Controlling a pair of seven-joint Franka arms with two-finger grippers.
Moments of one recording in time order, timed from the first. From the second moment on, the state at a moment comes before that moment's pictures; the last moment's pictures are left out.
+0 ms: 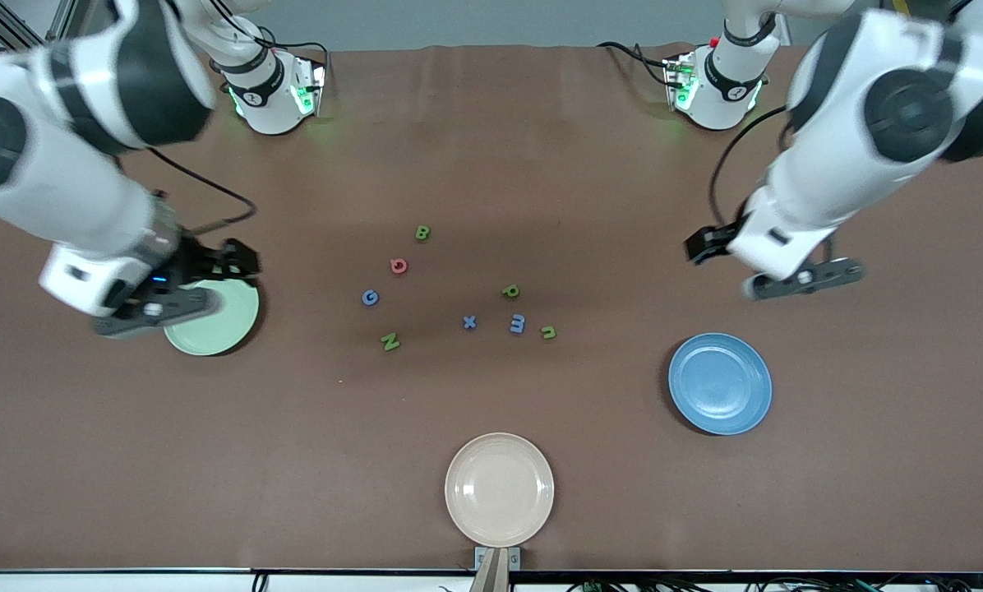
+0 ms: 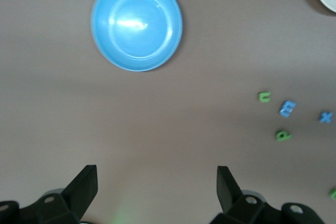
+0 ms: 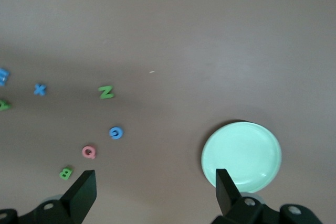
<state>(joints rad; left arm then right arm) -0.31 0.24 -0.10 -1.53 0.00 1.65 -0.59 0.31 0.29 -0.01 -1.44 0.00 1.66 -0.03</state>
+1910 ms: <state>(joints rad) -0.57 0.81 -0.09 -1.52 0.03 2.28 -0.98 0.49 0.61 -0.01 -1.81 0.08 2.38 0.03</state>
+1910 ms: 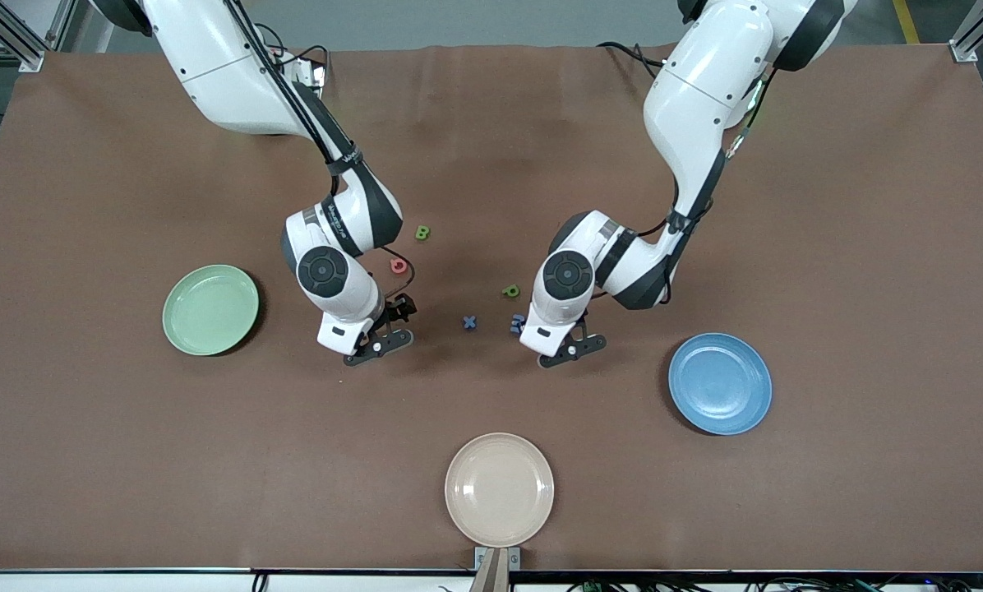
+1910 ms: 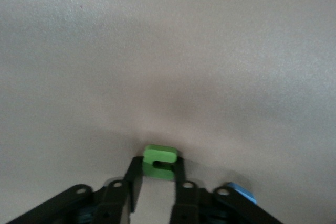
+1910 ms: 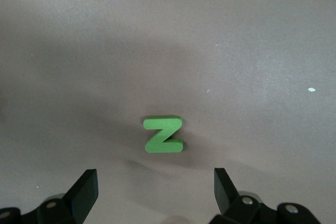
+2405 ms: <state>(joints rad) -0.49 0.76 -0.07 -1.49 0.03 2.27 -0.99 0.49 0.64 -0.01 -1.79 0.08 2.40 0.03</state>
